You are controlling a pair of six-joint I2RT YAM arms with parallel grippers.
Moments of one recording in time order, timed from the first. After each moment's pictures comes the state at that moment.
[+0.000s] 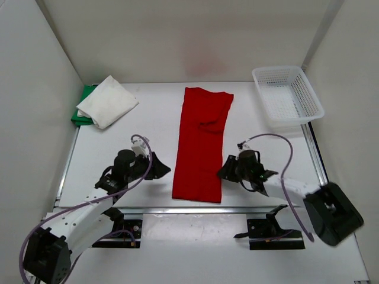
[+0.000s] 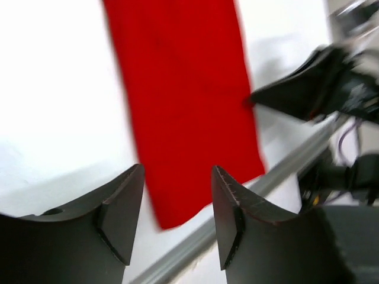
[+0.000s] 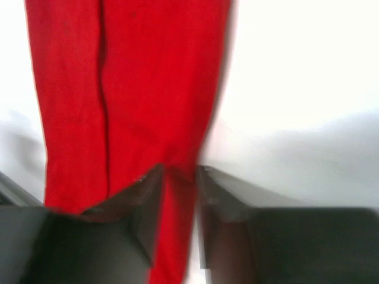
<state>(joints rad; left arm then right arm) -0.41 0.80 0.36 -0.03 0.34 -0.62 0.56 1.29 0.36 0.21 -0.15 0.76</state>
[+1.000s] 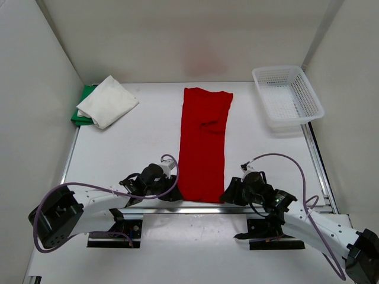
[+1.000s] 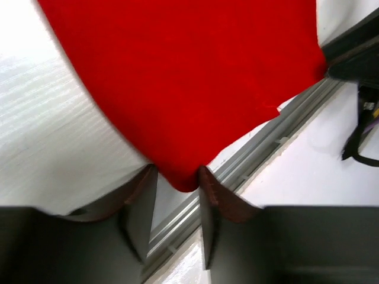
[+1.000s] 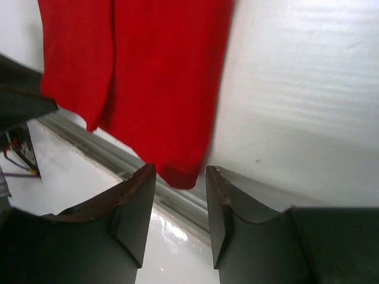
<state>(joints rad) -0.85 1.14 0.28 0.12 0.25 -0.64 0.77 0.63 0.15 -0.29 -0.14 0.92</state>
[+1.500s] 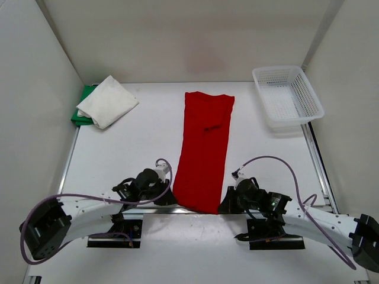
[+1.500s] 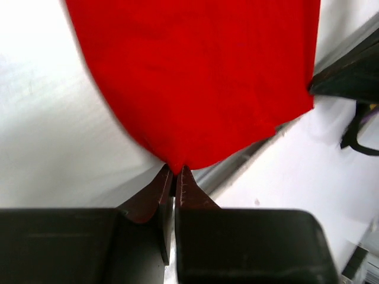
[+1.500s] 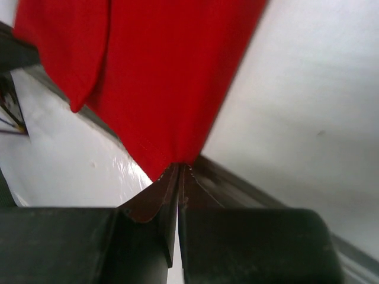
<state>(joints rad) -0.85 1.02 0.22 0.06 0.25 -0.70 0.93 0.67 0.12 -0.22 -0.14 0.97</state>
